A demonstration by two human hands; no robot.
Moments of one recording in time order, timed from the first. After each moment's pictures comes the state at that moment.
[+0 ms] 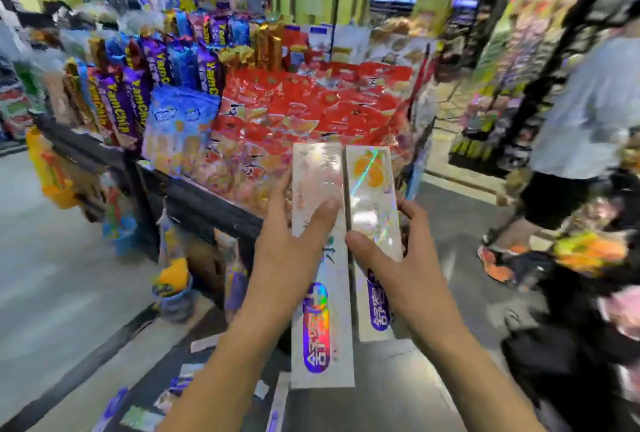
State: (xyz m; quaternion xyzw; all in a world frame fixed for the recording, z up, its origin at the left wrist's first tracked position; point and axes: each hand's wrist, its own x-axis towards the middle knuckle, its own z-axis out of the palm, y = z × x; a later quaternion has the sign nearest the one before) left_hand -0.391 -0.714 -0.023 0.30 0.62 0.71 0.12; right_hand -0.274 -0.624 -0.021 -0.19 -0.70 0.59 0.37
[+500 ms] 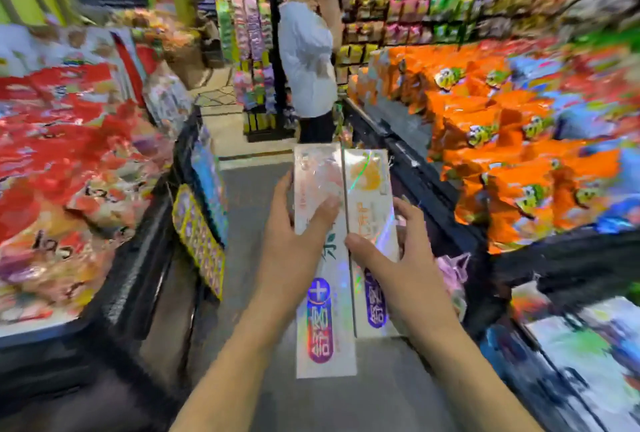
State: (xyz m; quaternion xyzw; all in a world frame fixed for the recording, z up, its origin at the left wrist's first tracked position) left_hand -0.076 -0.506 -0.034 0.51 0.48 0.62 0.35; right_hand 0.065 -0.519 -0.053 -0.42 -0.55 0.44 0.57
